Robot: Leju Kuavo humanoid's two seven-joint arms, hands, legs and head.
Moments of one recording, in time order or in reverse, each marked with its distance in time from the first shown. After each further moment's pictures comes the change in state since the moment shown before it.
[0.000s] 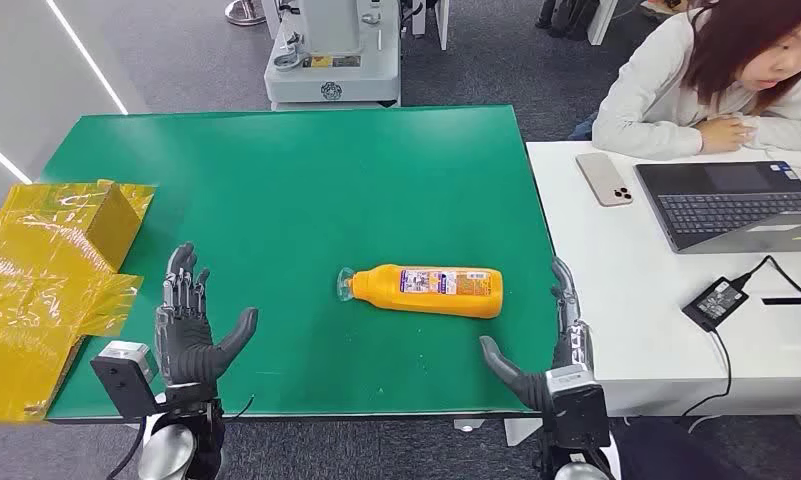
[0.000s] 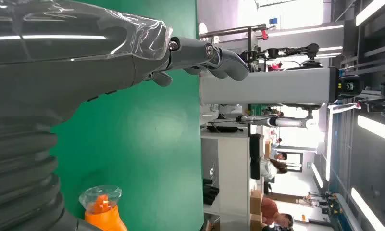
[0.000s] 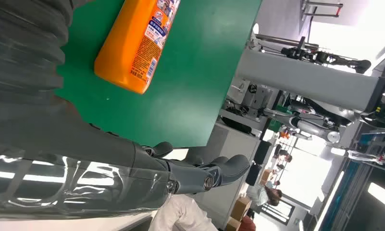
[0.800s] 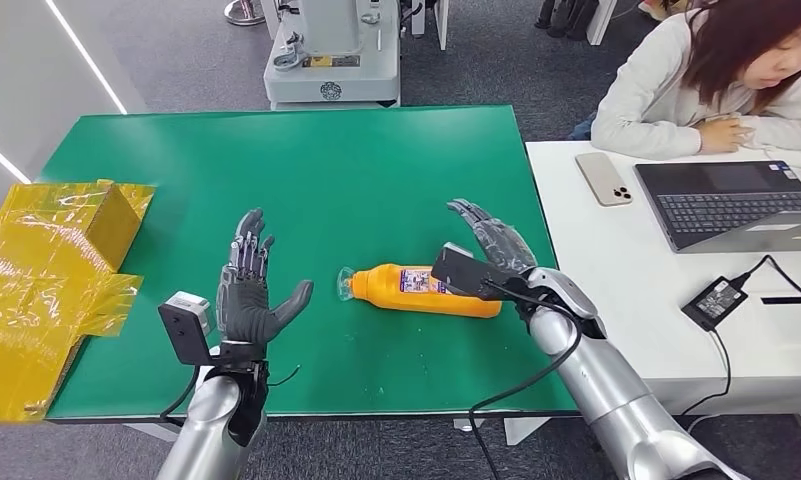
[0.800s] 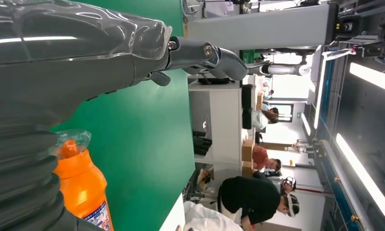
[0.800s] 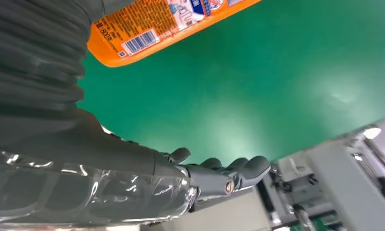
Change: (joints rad) left arm -0.218 -0.026 -0.116 0.266 0.056 -0.068 -0.054; right arm -0.694 -0.177 0.205 0.622 0.300 0.439 0.280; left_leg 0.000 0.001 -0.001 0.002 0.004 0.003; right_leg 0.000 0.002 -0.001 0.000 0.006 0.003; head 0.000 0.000
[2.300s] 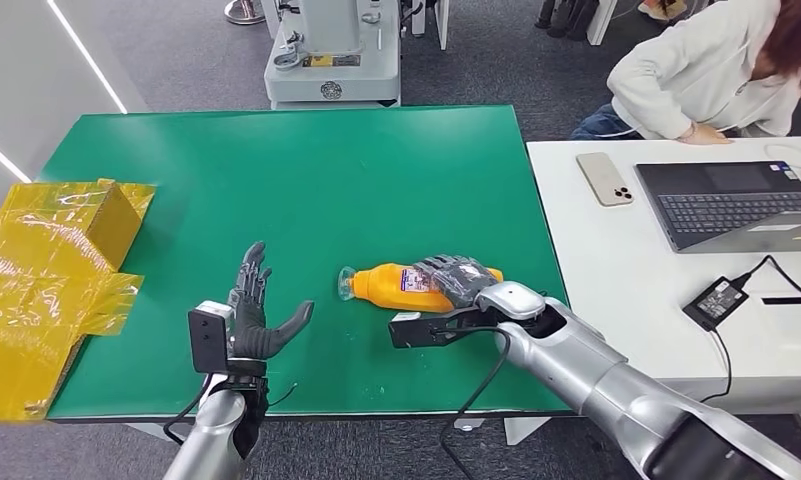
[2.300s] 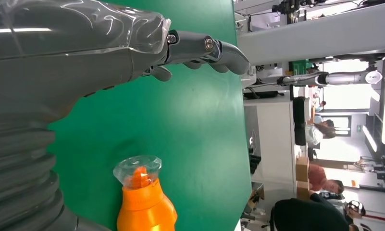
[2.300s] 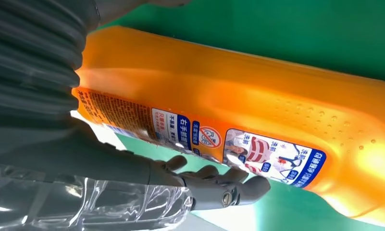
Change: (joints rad) left arm -0.009 0.020 0.033 0.206 -0.042 0.072 -0.031; right arm -0.204 -0.056 0.564 0.179 0.073 0.104 0.191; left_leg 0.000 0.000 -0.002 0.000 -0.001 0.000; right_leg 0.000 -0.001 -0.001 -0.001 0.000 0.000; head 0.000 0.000
